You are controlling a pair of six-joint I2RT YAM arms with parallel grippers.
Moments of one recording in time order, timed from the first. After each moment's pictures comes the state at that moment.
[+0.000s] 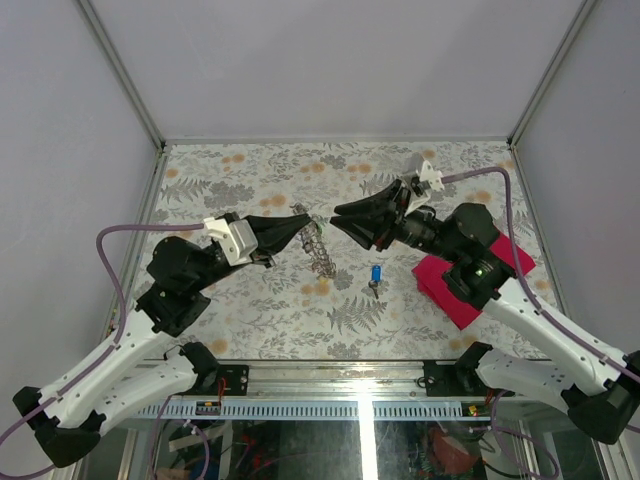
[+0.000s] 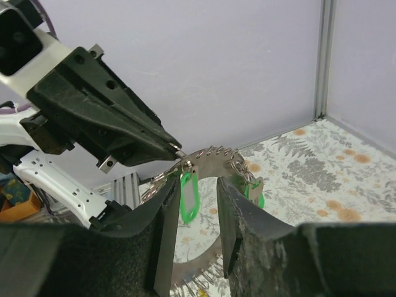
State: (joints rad) left arm -0.75 0.75 0.83 0.27 0.38 0.20; right arm 0.75 1.01 0.96 0.32 -0.46 0.36
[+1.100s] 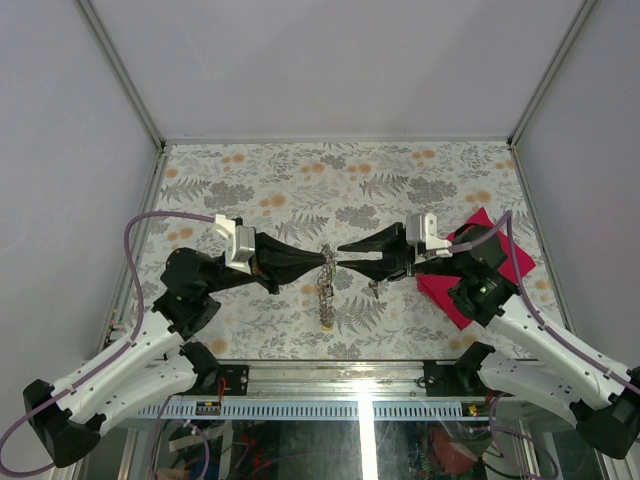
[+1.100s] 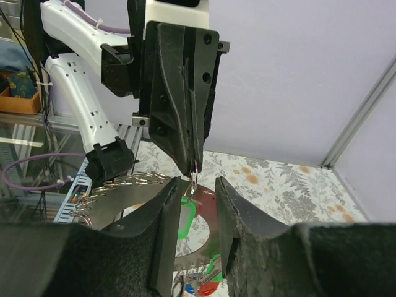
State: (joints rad) left arm -0.75 0.75 0.66 0.48 0.65 -0.21; right arm 0.75 0.86 0.79 0.41 -0.79 -0.01
